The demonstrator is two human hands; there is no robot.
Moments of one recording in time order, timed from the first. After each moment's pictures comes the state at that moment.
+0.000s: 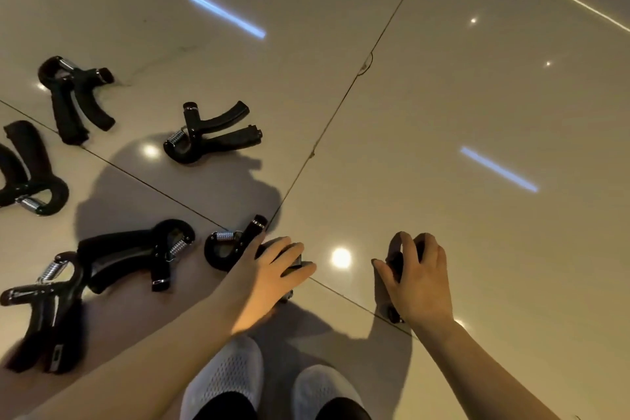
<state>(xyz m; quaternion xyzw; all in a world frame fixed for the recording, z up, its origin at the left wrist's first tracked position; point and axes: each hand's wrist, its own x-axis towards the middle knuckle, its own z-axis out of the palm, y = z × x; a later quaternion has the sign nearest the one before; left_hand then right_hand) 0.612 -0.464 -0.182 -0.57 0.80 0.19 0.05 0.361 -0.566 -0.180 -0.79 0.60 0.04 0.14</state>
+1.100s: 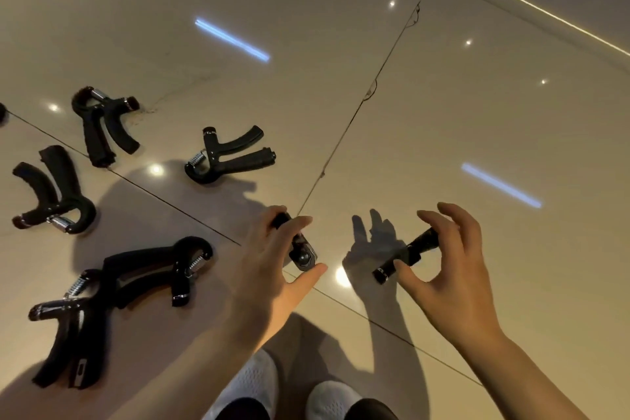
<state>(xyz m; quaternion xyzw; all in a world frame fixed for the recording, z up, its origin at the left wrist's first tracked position) 0.615 -0.490 -0.112 -0.71 0.58 0.16 -0.38 0.394 -0.582 -0.076 -0.80 0.53 -0.16 0.24</state>
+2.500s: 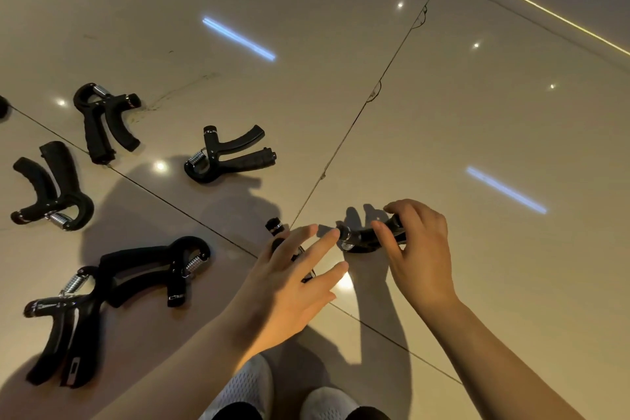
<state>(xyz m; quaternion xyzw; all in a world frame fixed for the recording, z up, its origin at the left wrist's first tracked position) 0.604 -0.481 -0.123 -0.61 0.77 0.06 -0.20 0.427 -0.605 -0.115 -0.80 0.54 -0.13 0.23</state>
